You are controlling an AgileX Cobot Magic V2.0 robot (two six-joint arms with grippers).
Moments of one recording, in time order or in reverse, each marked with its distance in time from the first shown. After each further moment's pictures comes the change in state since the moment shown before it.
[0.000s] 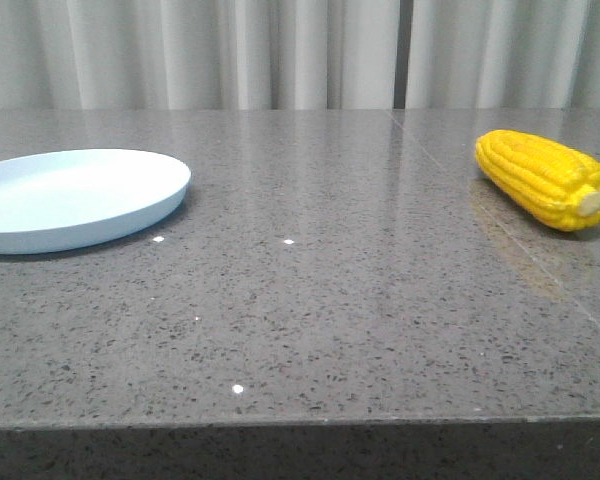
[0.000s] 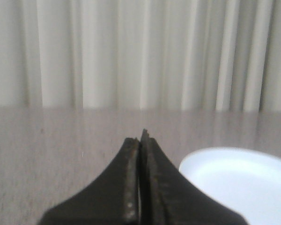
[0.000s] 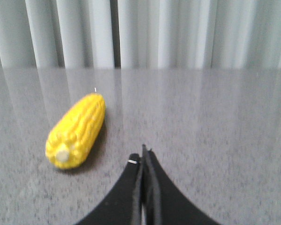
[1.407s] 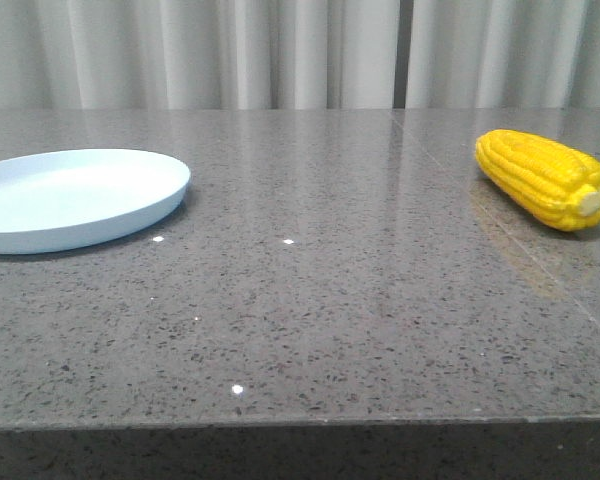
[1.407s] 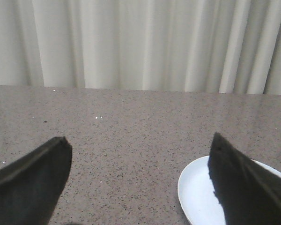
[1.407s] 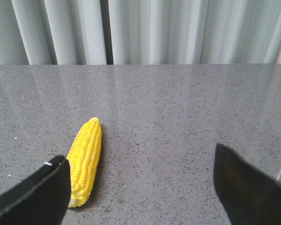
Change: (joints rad) left arm 0.000 0.372 -0.477 -0.008 0.394 0.000; right arm 0.000 0.343 -0.588 -0.001 0.459 0.000
